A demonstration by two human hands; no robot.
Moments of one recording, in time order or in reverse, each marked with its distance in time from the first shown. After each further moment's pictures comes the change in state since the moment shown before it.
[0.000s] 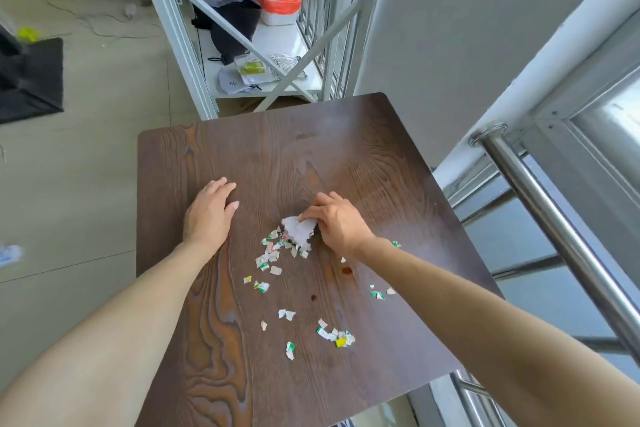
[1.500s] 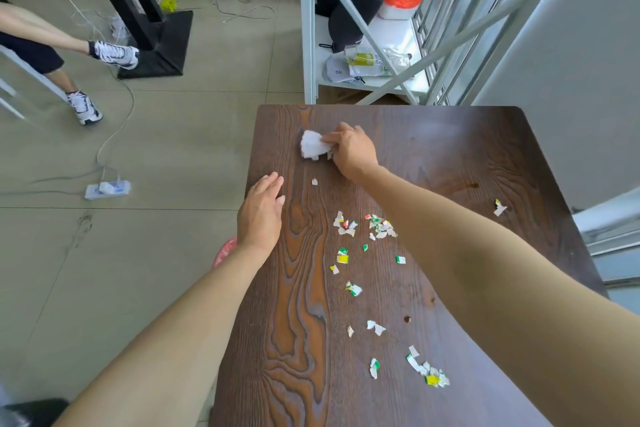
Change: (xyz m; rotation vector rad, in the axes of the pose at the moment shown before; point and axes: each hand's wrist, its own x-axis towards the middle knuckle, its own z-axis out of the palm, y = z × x) left_hand -0.037 -0.073 -0.014 -0.053 0.225 -0.184; right_hand 0.196 -0.101 0.036 0.011 0.014 -0.022
